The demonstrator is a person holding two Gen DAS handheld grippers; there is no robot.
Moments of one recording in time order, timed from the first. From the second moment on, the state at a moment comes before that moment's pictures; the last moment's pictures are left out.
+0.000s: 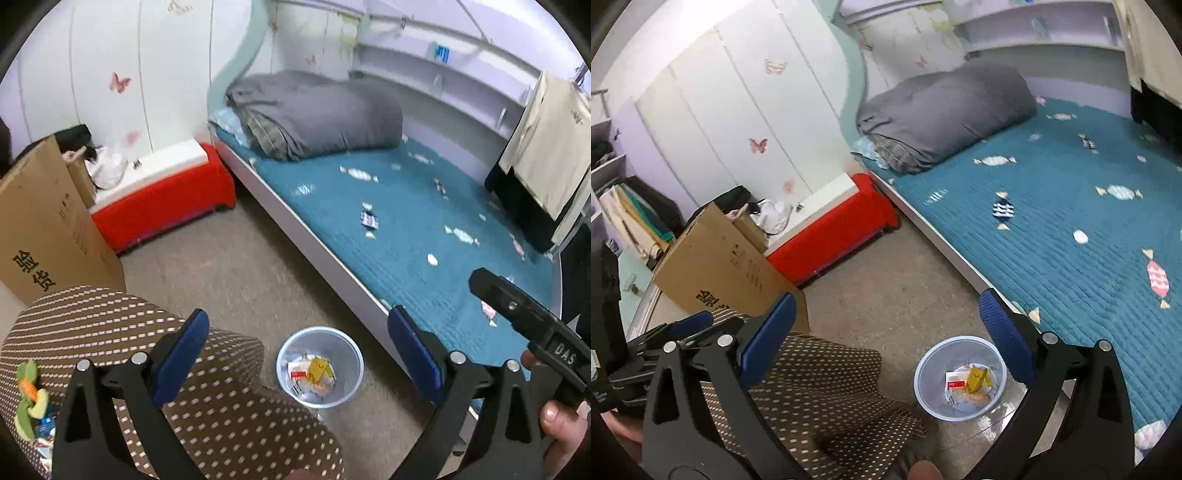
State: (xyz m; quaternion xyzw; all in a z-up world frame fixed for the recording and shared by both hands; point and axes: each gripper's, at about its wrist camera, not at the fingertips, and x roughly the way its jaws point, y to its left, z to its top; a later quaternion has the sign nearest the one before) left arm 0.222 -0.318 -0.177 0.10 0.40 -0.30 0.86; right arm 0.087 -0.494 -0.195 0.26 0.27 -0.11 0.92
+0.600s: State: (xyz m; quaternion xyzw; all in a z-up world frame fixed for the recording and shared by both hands) left arm 0.170 -0.171 -0.134 0.06 0.33 -0.24 0.91; right arm 0.106 -0.345 -0.146 0.14 0.29 0.04 0.94
